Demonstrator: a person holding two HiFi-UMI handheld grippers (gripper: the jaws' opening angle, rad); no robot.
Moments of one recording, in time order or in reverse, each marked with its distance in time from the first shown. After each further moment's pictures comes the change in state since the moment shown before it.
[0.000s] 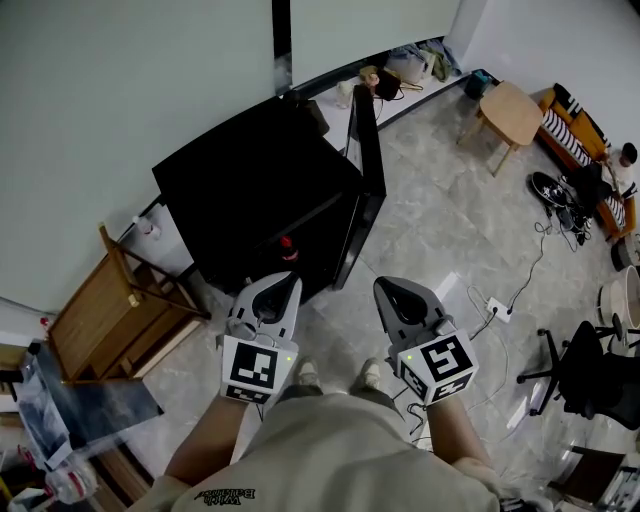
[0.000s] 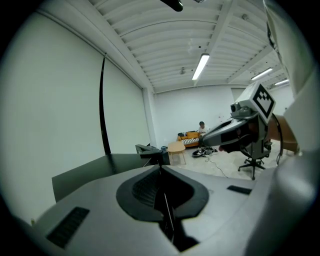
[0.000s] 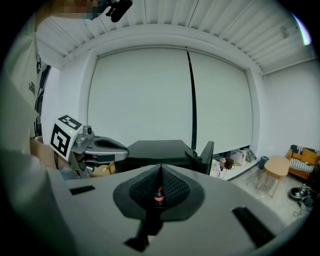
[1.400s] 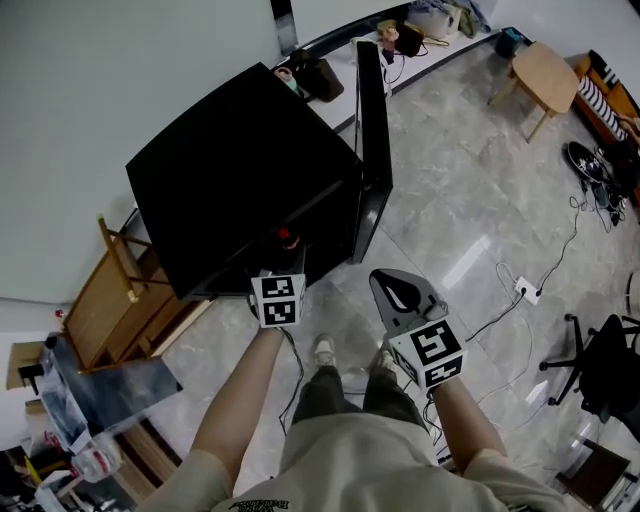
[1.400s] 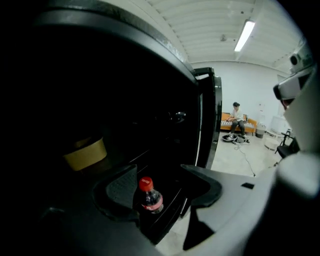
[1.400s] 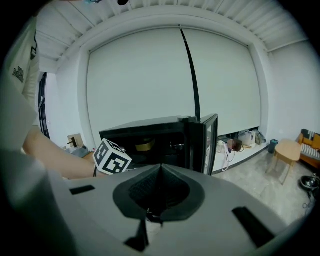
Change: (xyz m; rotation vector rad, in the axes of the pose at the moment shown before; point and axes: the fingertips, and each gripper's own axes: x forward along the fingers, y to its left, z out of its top) left arm 0.176 0.063 -0.205 -0.244 0.302 0.304; right arm 0.082 -0.058 -0.102 0.059 0.151 0.116
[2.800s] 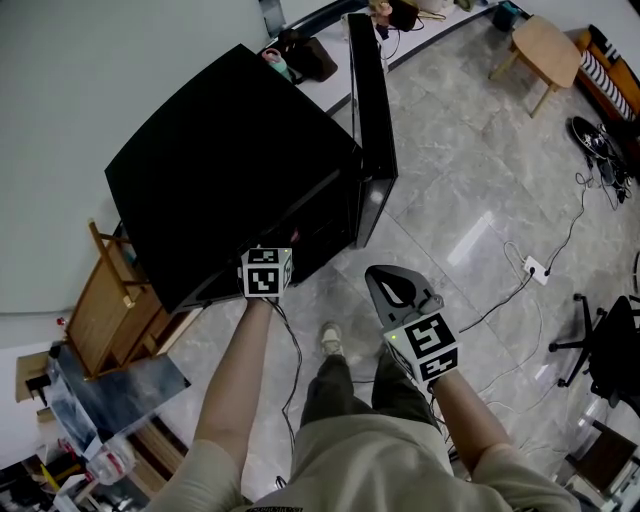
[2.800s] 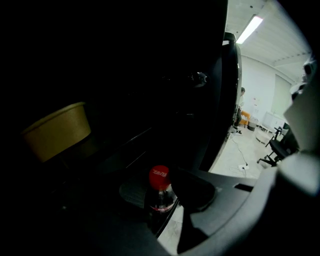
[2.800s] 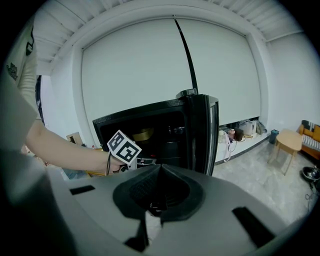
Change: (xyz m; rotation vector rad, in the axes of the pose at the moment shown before) left arm 0.070 0.024 -0.041 0.029 0.158 -0.099; right arm 0.039 -0.005 -0.044 0.053 0.067 0.010
